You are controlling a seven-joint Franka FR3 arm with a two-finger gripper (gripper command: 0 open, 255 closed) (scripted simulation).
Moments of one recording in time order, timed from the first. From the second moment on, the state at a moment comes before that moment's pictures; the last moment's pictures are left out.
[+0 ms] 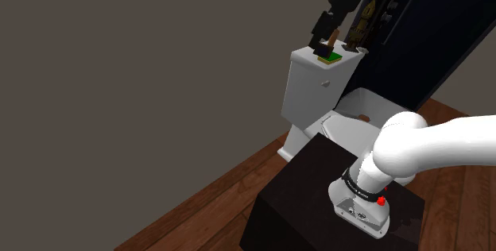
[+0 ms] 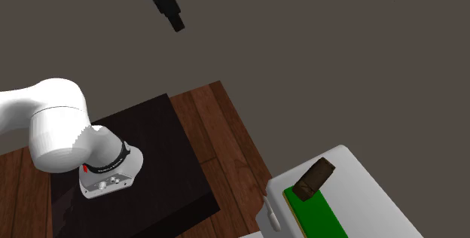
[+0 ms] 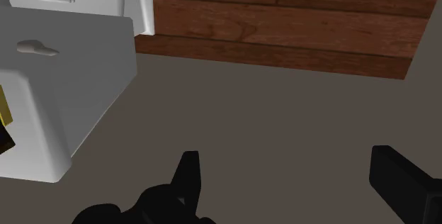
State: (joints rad) arm 0.00 -0.83 0.06 -2.27 -0.04 1.63 -0.02
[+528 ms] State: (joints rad) arm -0.03 -0.76 -0.07 -2.27 -0.11 1.68 -0.18
